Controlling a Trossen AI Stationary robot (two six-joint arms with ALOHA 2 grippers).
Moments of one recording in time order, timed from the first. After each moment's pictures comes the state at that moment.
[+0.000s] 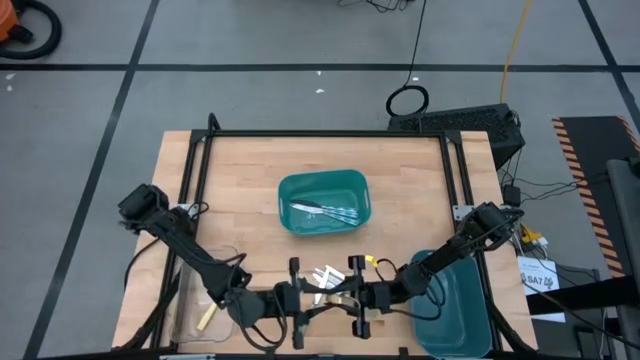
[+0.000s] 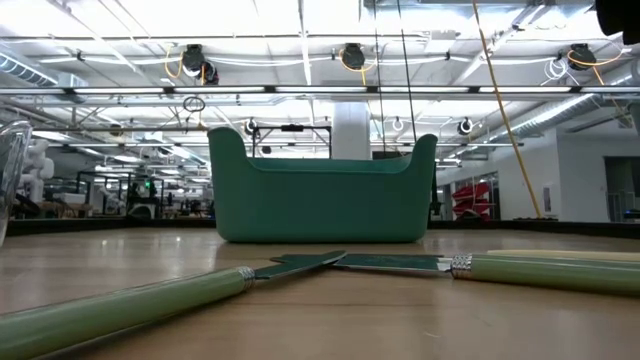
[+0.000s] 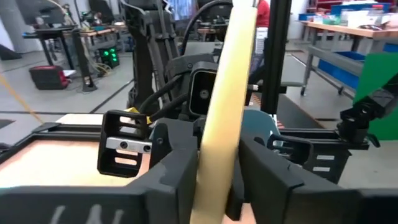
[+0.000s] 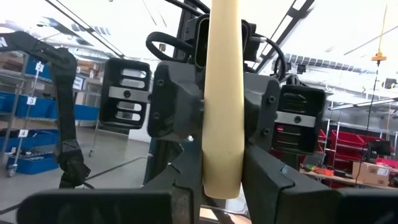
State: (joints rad) left arm -0.68 1.77 1.31 0.37 -0.73 -0.05; right arm 0.61 1.95 0.90 1.55 0.44 -0.36
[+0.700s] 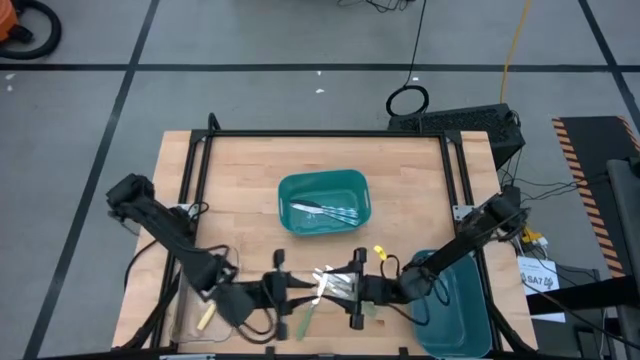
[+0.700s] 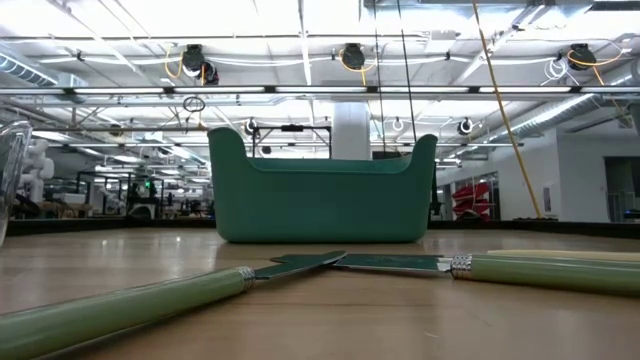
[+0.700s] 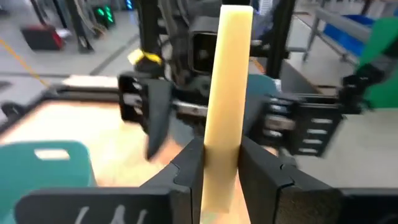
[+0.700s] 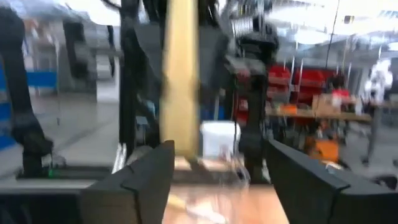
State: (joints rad) left arm -0.71 1.62 1.31 -0.03 -0.73 -0.26; right arm 0.62 1.82 0.90 1.18 0.67 -0.18
